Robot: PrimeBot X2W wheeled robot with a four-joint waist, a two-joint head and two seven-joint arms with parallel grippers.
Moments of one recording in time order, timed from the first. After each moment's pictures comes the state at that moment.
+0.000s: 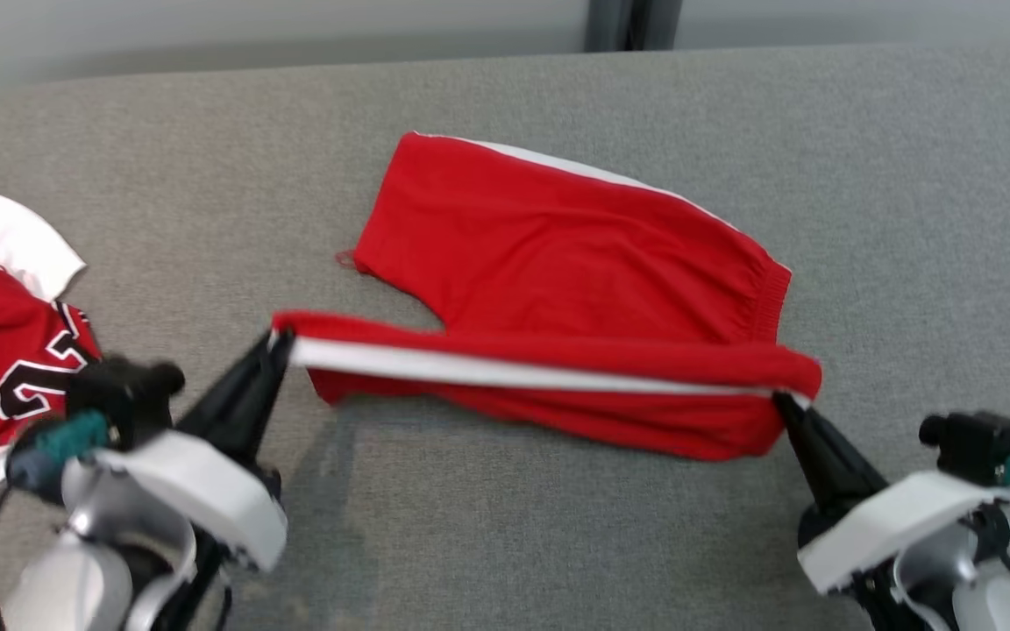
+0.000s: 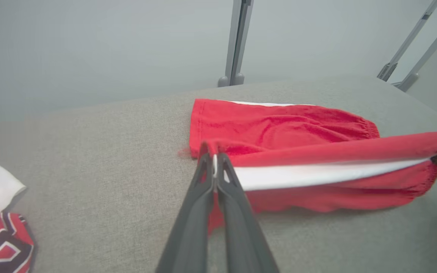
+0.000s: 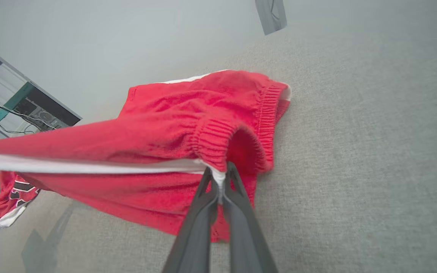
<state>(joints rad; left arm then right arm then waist) -0.09 0.46 -0.34 -0.30 -0.58 0.17 0.24 -0.02 -0.08 0.10 0.00 0.55 0.13 0.18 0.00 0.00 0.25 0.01</state>
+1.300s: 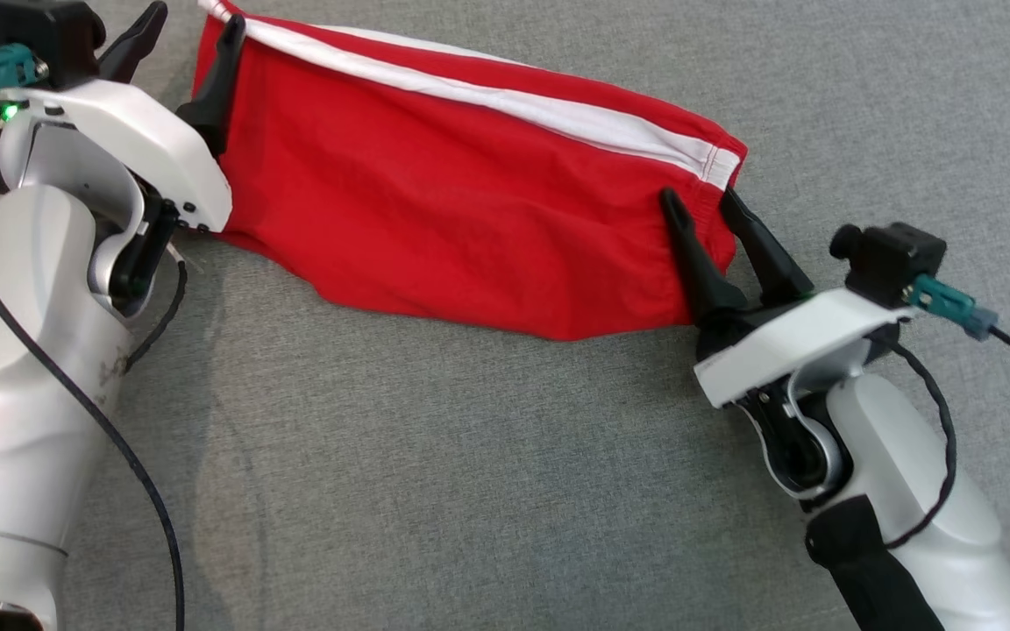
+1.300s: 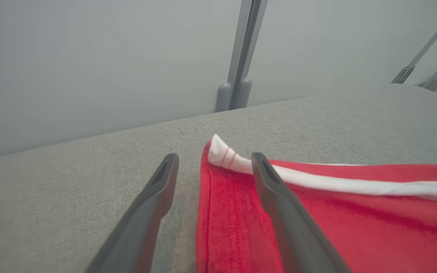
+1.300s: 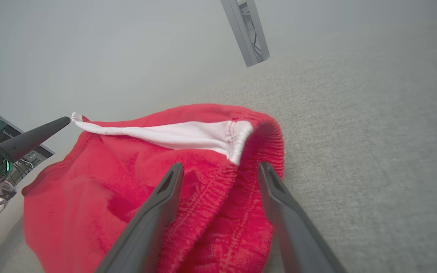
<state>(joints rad) -0.96 0.30 -0.42 0.71 -0.57 -0.09 0.02 -0.60 -0.06 0.38 0.43 0.66 0.13 -0.16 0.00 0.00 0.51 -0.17</state>
